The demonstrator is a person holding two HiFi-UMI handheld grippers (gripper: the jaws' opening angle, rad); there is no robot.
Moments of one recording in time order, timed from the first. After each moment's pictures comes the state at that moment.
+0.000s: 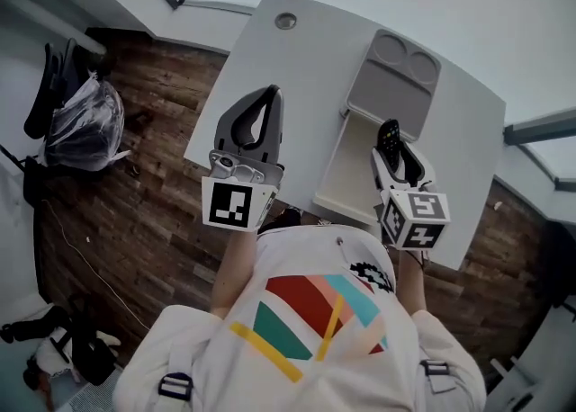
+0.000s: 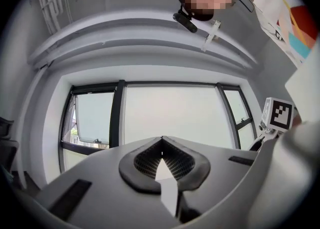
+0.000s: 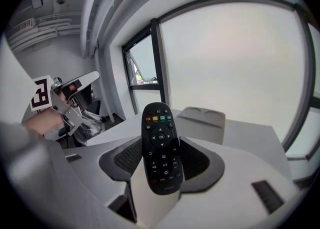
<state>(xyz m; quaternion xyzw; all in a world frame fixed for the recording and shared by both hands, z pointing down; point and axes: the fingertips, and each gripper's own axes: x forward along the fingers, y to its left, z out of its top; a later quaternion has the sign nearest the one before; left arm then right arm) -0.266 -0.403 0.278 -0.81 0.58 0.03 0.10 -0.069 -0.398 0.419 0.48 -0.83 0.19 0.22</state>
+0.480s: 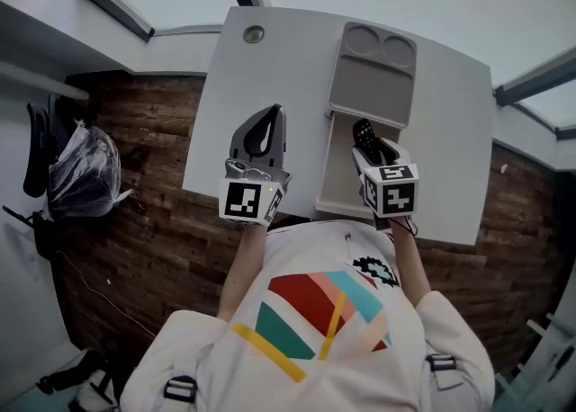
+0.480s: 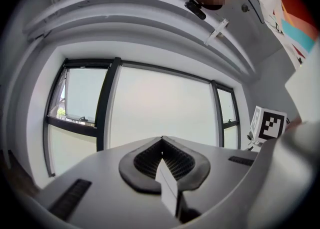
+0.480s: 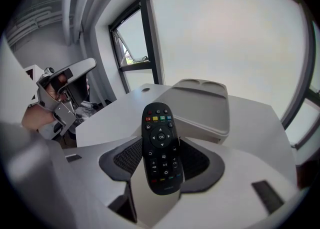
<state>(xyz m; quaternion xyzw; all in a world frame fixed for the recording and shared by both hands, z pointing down) -0.242 -0.432 0.361 -0.85 0.53 0.01 0.01 -0.072 -0.403 0.505 0.48 -0.78 0.26 0.30</state>
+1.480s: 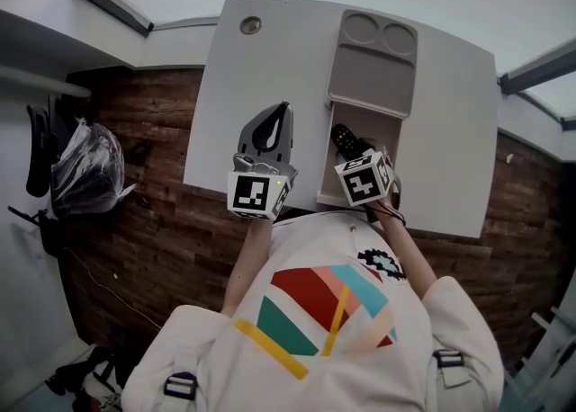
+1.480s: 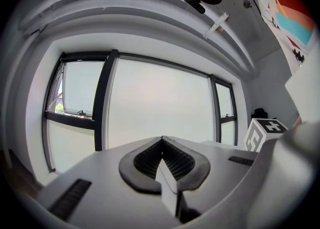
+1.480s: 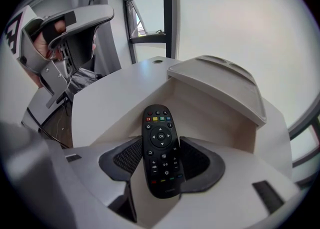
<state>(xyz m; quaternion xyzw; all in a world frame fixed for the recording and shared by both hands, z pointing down) -0.222 -0.430 0.387 -0.85 0.52 -0.02 -0.01 -0.103 -0.381 0.570 0.41 -0.76 0.24 0.44</state>
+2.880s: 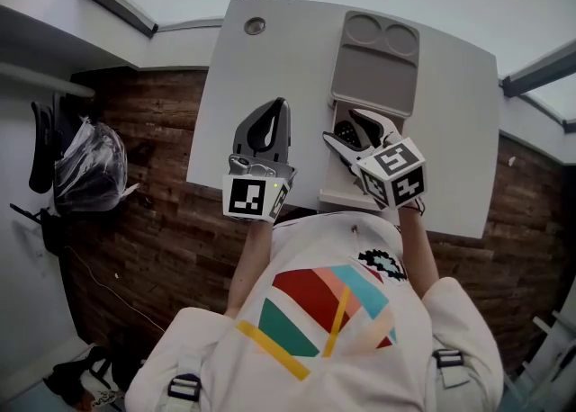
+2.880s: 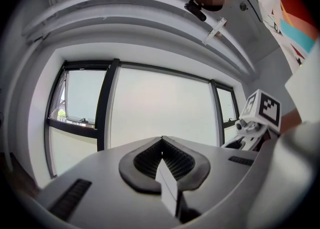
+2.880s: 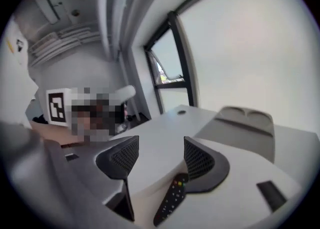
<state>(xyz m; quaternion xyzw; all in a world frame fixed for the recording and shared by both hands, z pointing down) -0.230 -0.425 0.356 -0.85 0.53 0.01 0.02 -0.143 -0.413 0.444 0.34 -0.90 0.20 0.20</state>
